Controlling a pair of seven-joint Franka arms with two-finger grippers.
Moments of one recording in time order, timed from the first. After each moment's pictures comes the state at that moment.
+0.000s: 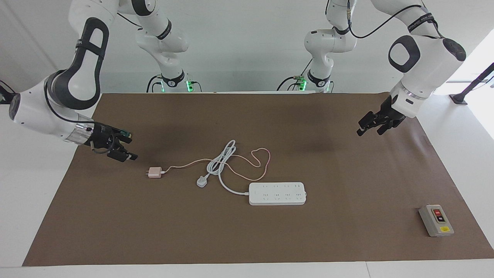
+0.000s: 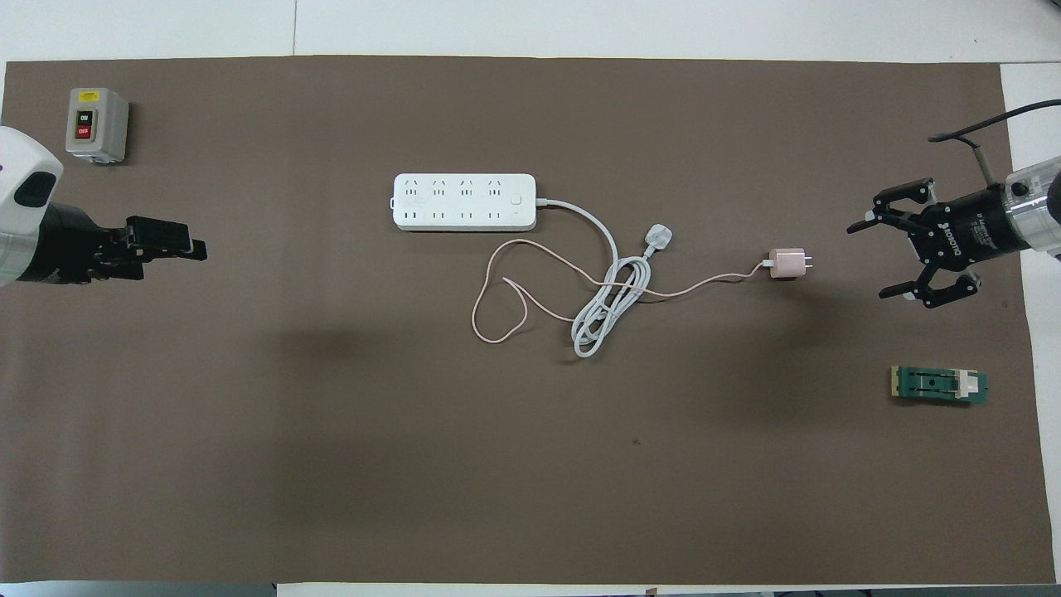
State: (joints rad) left arm -0.04 -0.02 0.07 -1.92 -0.38 1.90 0.03; right arm -0.16 0.34 -0.13 -1.73 0.57 1.70 0.63
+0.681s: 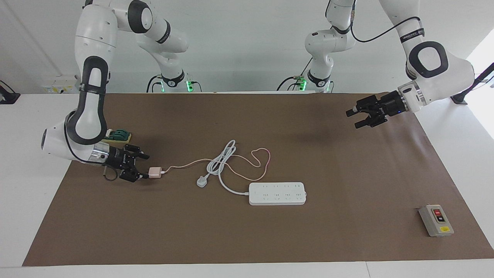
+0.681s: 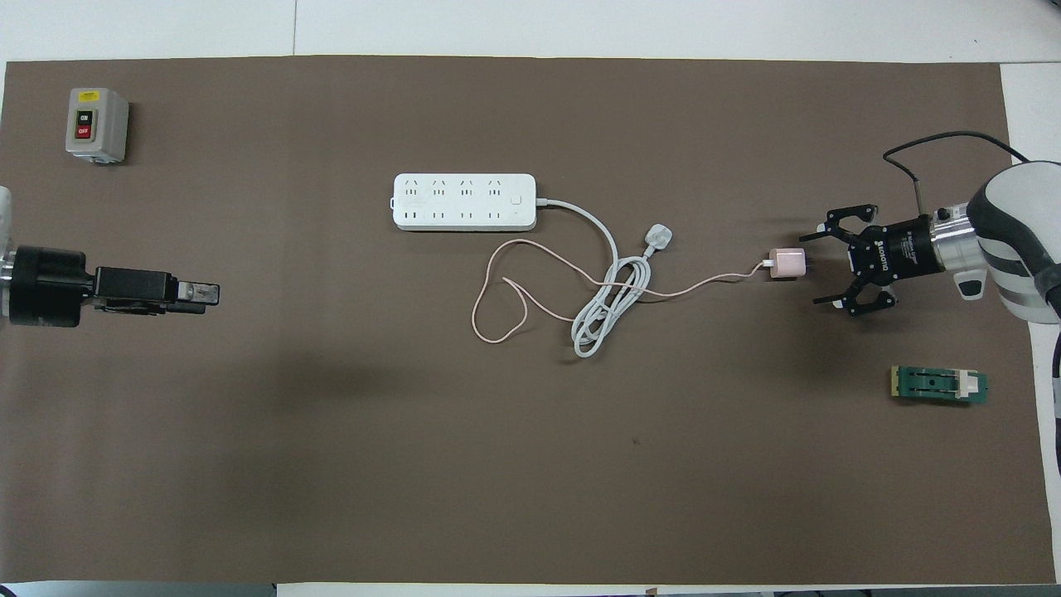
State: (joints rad) left arm 0.11 0.02 0.08 -2.02 -0.95 1.57 0.53; right arm -0.17 0.49 -0.13 -1.83 0.80 1.84 0.69
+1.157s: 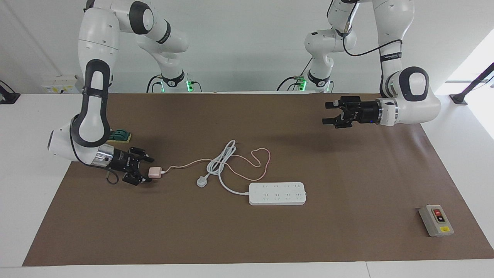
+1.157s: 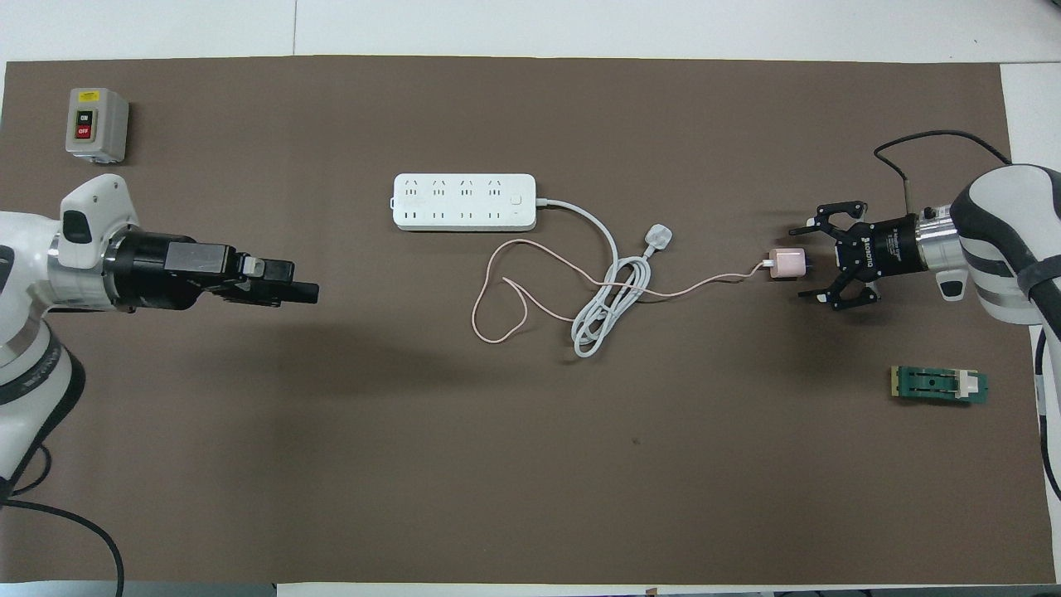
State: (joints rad) left arm 0.00 0.13 0.06 -2.04 -1.41 1.42 0.52; right arm -0.15 0.50 -0.13 -1.84 0.84 1.90 0.71
